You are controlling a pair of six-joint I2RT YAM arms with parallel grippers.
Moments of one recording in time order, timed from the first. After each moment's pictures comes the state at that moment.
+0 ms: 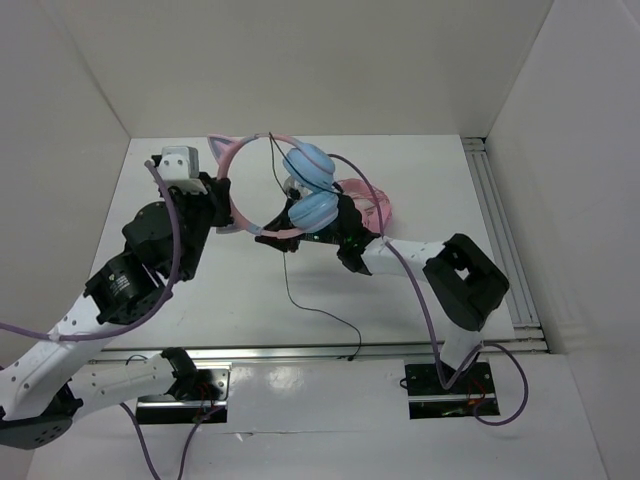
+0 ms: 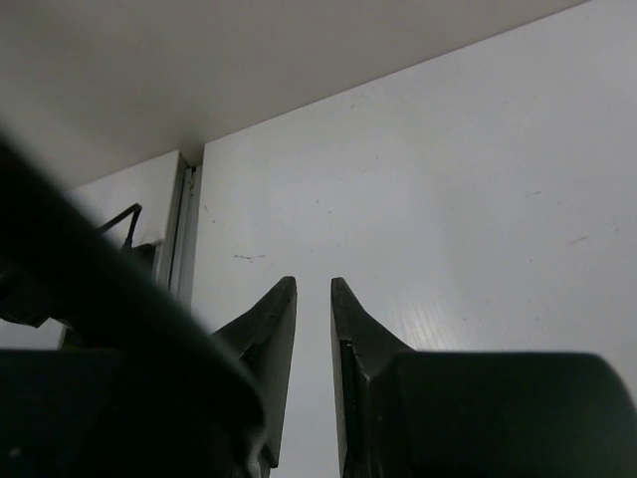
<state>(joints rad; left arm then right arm) -0.85 0.89 1.26 -0.37 -0.73 -0.20 0.77 1.76 1.01 0.78 -0.62 0.28</state>
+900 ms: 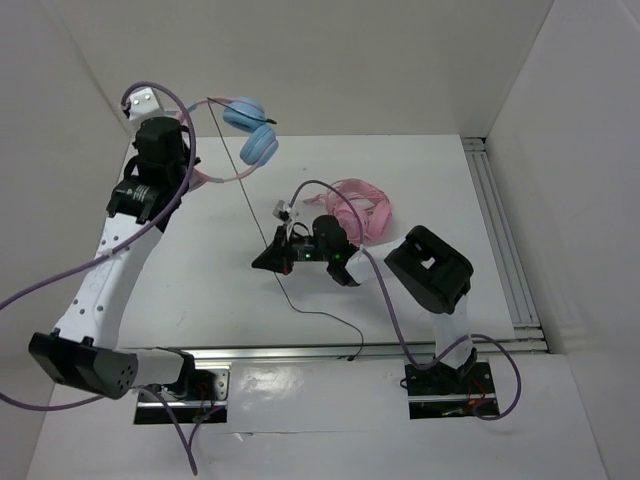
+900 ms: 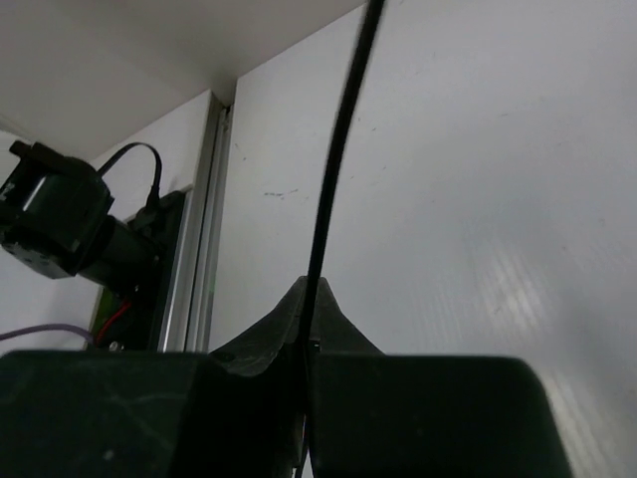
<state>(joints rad) -0.24 1.26 1.50 -0.50 -0.58 -0.40 0.80 2.00 0.99 0.98 -0.69 0.44</state>
